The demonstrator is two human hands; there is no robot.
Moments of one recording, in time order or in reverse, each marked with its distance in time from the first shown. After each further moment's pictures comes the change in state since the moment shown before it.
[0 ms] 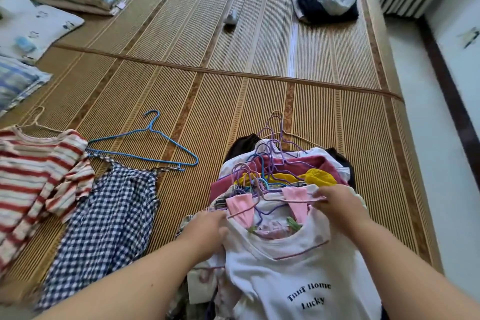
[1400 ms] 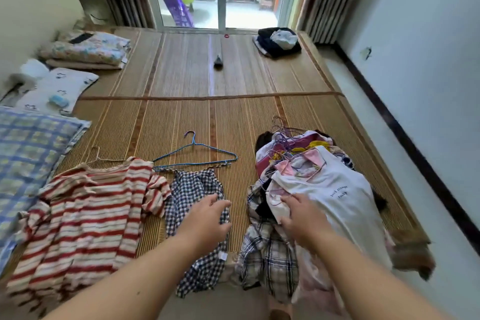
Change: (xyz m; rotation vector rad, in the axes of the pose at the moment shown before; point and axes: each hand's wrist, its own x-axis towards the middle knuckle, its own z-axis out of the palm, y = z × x) left_hand -0.281 -0.210 -0.167 0.177 0.078 0.397; right_hand -0.310 -0.336 0.058 0.106 0.062 0.183
